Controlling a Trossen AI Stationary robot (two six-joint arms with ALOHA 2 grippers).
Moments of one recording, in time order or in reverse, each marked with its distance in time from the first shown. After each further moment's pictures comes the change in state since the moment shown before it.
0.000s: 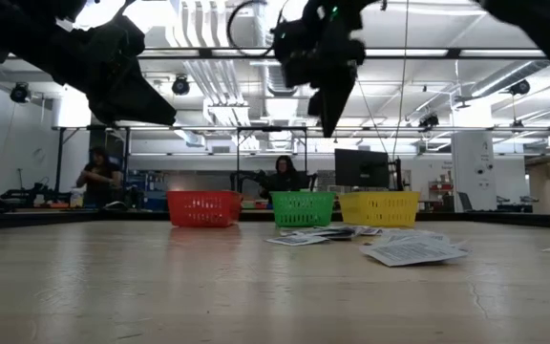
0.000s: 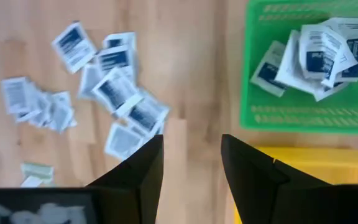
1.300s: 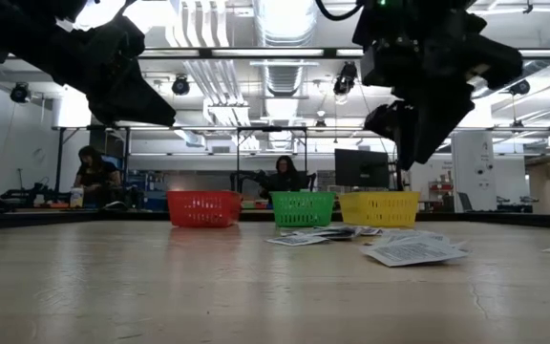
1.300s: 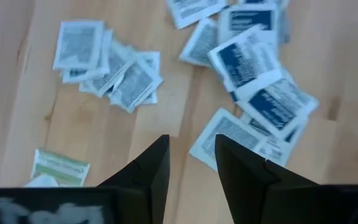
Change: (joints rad) left arm 0.000 0.000 0.000 -0.003 0.000 -0.002; right arm 0.330 -0.573 -1.044 0.777 0.003 0.161
